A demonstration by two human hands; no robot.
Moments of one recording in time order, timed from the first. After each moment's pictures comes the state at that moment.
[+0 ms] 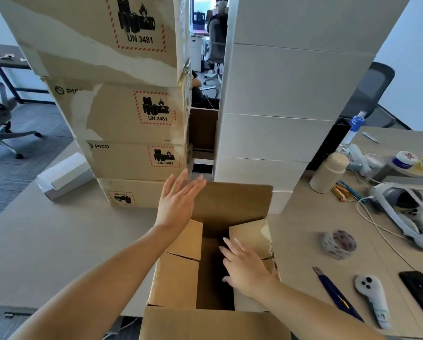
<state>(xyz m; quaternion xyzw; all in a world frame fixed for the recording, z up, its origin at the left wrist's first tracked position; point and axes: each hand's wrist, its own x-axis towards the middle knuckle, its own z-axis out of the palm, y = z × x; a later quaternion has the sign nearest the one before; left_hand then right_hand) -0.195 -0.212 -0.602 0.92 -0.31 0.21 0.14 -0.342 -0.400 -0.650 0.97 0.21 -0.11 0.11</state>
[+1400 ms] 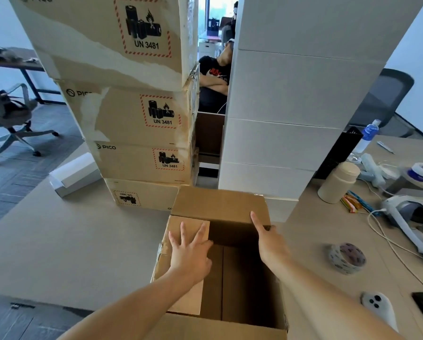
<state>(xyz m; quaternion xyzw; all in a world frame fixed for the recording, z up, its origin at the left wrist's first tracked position) -0.283 -0.242 -0.639 0.97 -0.22 -0.13 -0.01 -0.290 -0.469 -0.646 0.96 -0.21 -0.11 -0.14</state>
